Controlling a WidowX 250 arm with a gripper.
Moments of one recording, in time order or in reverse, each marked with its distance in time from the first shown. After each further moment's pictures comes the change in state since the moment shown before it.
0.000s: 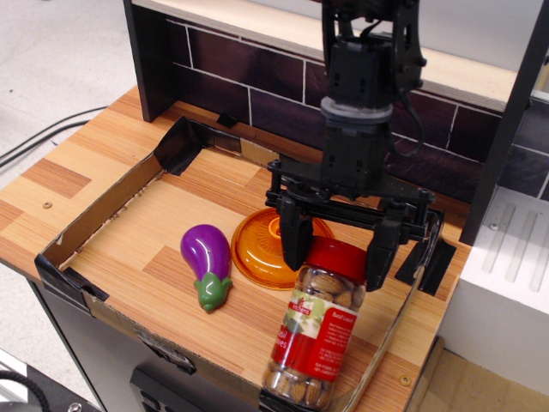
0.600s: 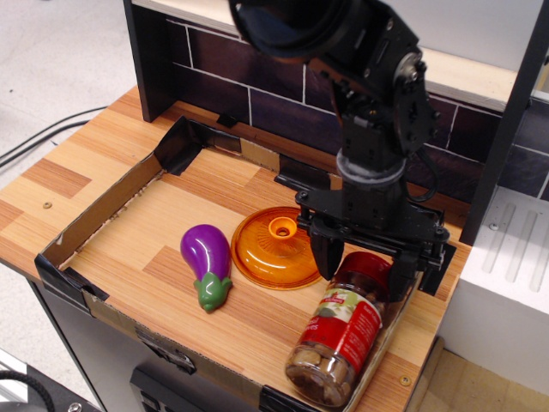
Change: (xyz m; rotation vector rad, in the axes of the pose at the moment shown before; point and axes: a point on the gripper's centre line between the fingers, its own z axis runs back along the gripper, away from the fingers) arm 0.035 -0.011 -0.024 -0.035 -0.341 -0.065
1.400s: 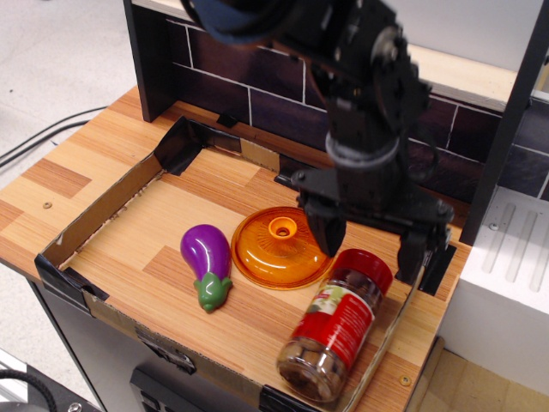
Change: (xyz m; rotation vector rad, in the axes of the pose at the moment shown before) arm 0.003 0.000 0.030 -0.050 -0.116 -0.015
